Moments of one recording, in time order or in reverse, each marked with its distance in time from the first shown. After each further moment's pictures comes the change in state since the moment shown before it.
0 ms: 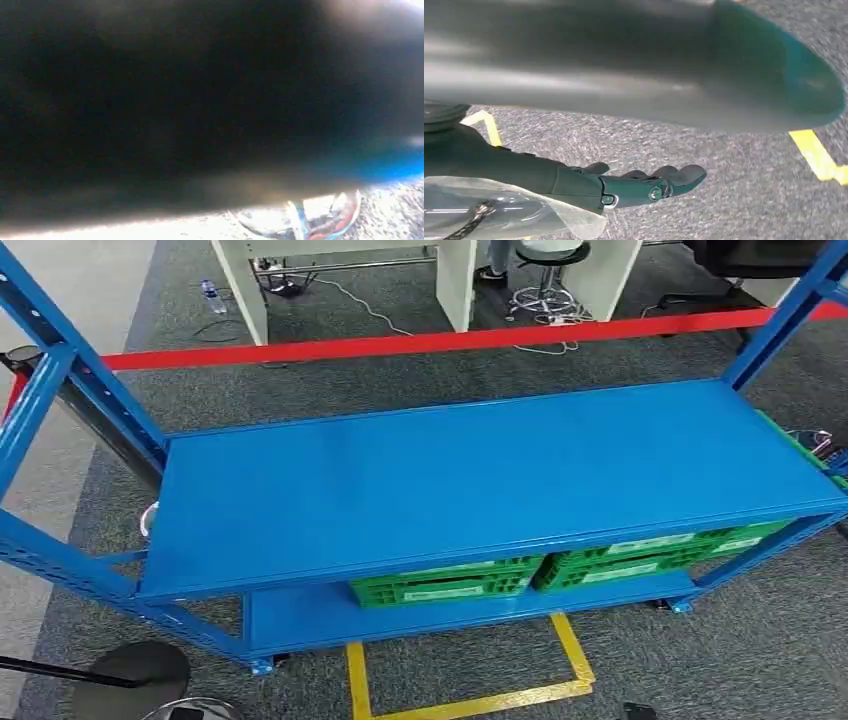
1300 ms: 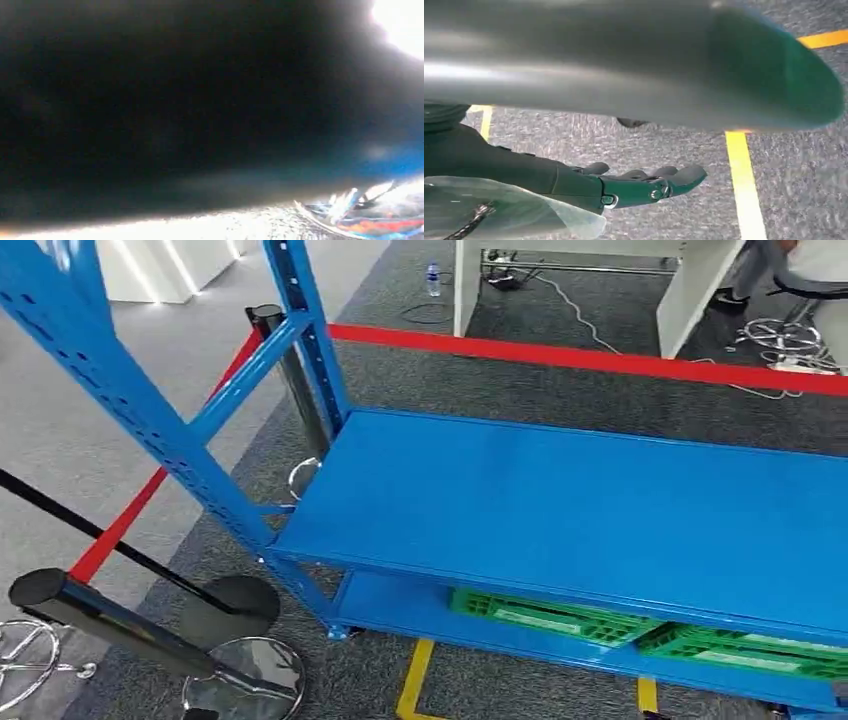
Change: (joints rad) left arm 0.030 0.002 -0.064 -0.024 0.047 -0.158 -0.020; right arm 0.009 -0.003 -0.081 -0.003 -0.127 0.129 0.028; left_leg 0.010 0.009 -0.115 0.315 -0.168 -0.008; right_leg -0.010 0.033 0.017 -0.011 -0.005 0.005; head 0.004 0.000
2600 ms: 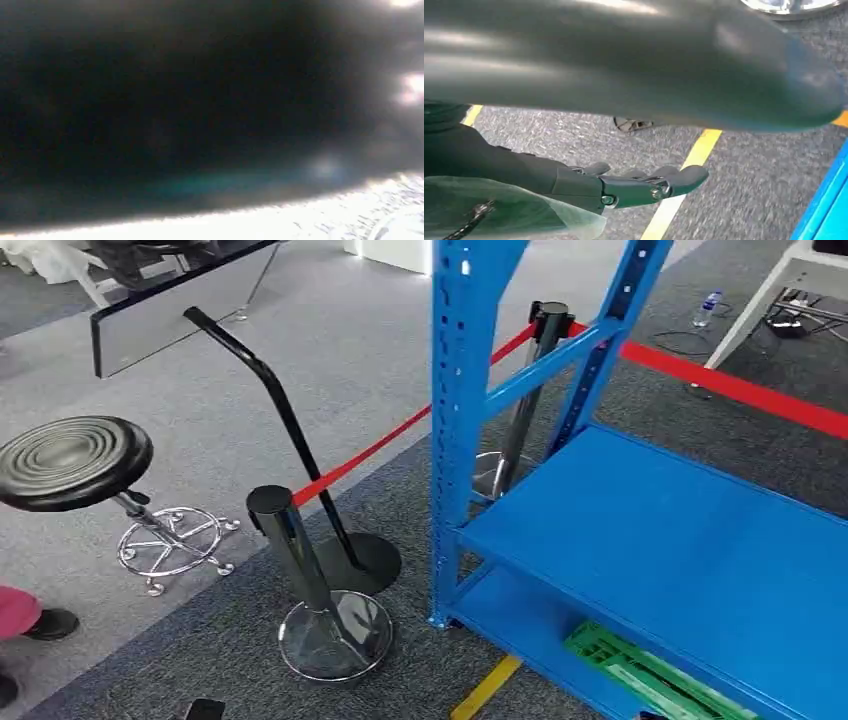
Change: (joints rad) left arm -0.002 0.006 -0.081 0.010 0.070 0.065 -0.001; right arm -0.006 0.000 0.006 -0.001 0.029 -0.002 -0.003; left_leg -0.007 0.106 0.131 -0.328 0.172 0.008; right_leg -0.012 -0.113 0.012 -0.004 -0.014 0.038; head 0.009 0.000
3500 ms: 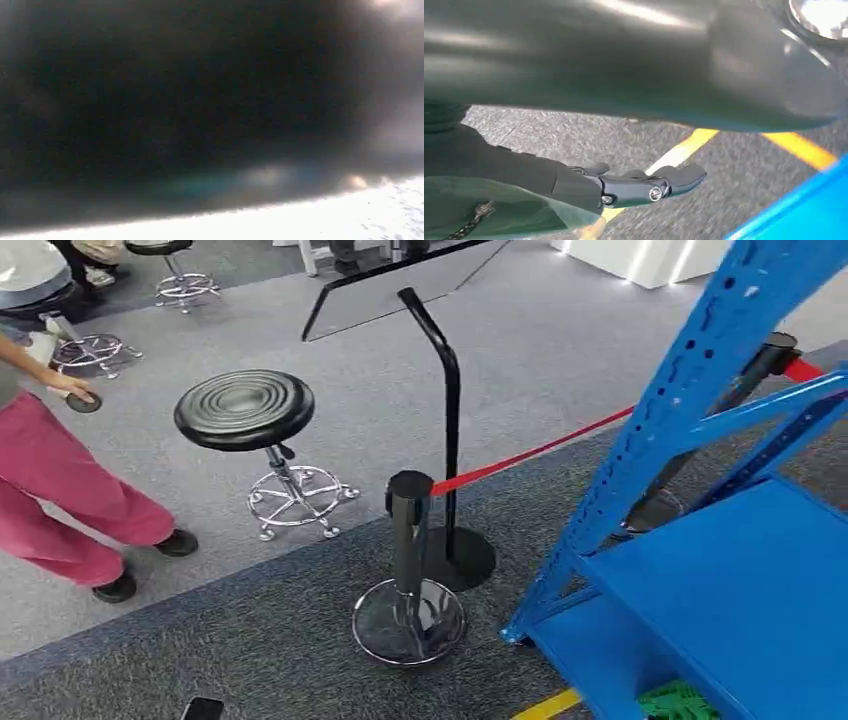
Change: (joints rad) left arm 0.039 -0.003 -0.070 -0.068 0.040 -0.020 0.033; right arm 0.010 0.001 -0.002 -0.005 -0.002 -0.016 0.016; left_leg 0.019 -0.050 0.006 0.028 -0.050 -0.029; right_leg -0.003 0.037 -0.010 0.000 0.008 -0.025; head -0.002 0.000
